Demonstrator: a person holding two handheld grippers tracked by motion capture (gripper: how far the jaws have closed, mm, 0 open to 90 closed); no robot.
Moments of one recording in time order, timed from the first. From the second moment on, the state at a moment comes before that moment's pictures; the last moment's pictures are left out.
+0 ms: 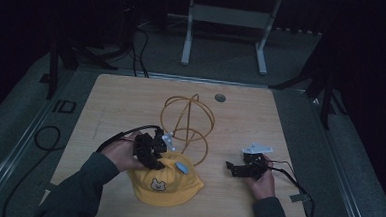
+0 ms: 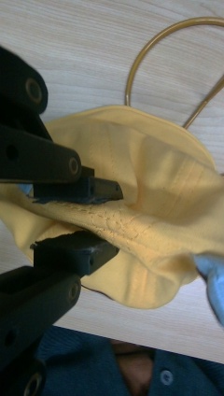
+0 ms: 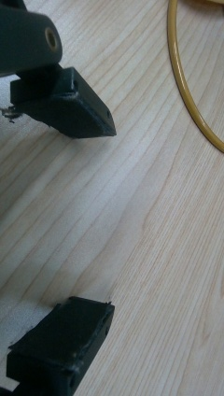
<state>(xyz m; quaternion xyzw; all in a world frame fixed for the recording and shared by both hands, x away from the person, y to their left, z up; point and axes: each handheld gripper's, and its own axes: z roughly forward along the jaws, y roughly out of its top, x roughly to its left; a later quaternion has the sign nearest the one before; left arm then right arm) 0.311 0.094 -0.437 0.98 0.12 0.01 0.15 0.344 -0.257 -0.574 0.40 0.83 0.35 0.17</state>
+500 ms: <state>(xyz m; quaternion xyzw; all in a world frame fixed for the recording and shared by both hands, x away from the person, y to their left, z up) 0.309 0.113 -0.423 0.98 0.14 0.03 0.13 0.344 -0.257 -0.574 0.40 0.83 0.35 0.17</state>
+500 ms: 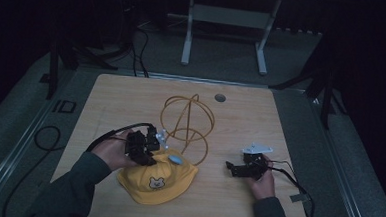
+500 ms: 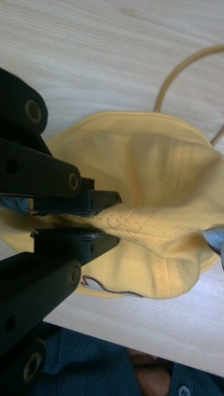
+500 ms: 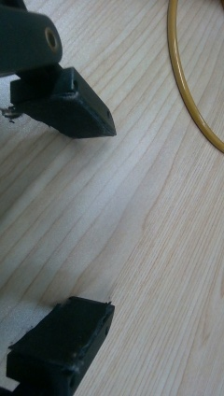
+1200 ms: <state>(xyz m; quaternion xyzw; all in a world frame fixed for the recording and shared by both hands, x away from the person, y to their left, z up) 0.323 0.165 -0.403 0.96 0.23 0.07 0.13 0.344 -0.257 -0.574 0.40 0.83 0.35 0.17</state>
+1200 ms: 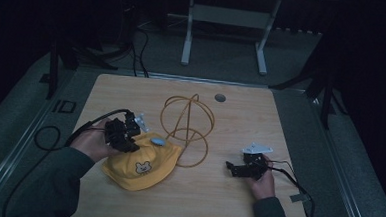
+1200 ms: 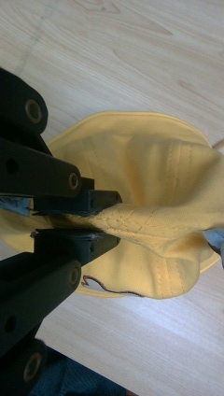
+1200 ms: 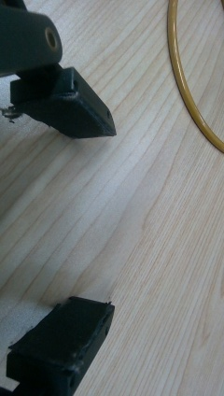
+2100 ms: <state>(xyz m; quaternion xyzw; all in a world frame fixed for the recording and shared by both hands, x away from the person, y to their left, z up) 0.333 0.211 -0.380 0.94 0.30 0.09 0.16 0.344 -0.257 -0.574 0.41 0.83 0.35 0.17</state>
